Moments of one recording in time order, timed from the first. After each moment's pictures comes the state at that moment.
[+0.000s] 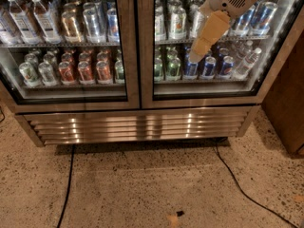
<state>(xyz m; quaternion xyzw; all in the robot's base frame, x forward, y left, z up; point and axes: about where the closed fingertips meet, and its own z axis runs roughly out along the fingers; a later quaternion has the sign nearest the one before) 0.607 -0.127 0.985 -0.60 0.76 0.09 0.25</state>
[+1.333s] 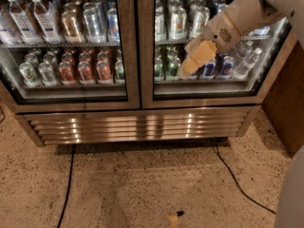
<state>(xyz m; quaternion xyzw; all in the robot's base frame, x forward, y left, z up) 0.612 -0.103 0.905 -0.54 0.75 0.30 0.24</state>
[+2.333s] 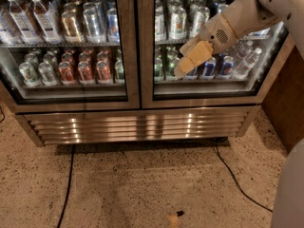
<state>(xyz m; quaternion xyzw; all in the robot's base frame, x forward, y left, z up) 0.613 -0.091 0.905 -0.53 0.74 0.33 0.25</state>
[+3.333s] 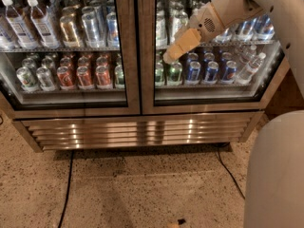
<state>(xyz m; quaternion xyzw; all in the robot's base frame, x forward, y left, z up) 0.661 -0.071 0.919 -0.52 0.74 0.32 0.28</state>
